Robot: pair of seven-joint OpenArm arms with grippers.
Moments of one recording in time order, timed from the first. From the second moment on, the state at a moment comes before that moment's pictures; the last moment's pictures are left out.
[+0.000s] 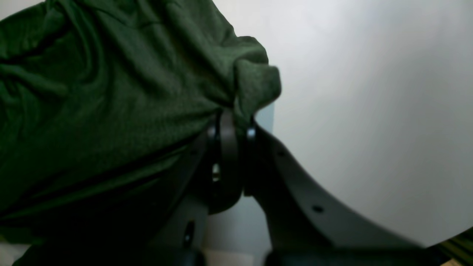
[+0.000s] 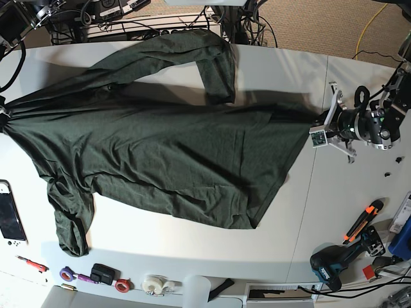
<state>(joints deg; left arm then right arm) -10.8 -49.3 30.9 92.4 -31.1 -43.9 46.3 0.3 35.2 56.4 79.5 37.0 32.1 -74.0</state>
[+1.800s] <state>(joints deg) -9.1 -25.6 30.7 92.2 -57.3 -36.3 68.9 0.3 32.9 56.4 79.4 35.8 32.1 -74.6</state>
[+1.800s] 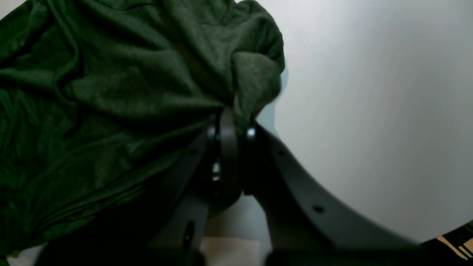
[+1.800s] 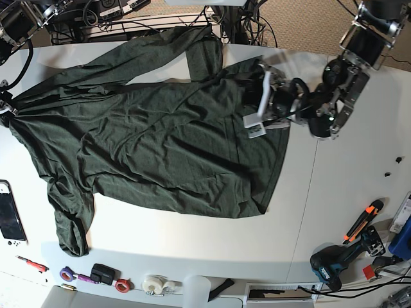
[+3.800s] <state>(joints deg) -16.7 -27.8 6.3 92.1 -48.7 -41.6 54.7 0.3 32.9 56.4 79.4 35.4 32.1 -74.8</state>
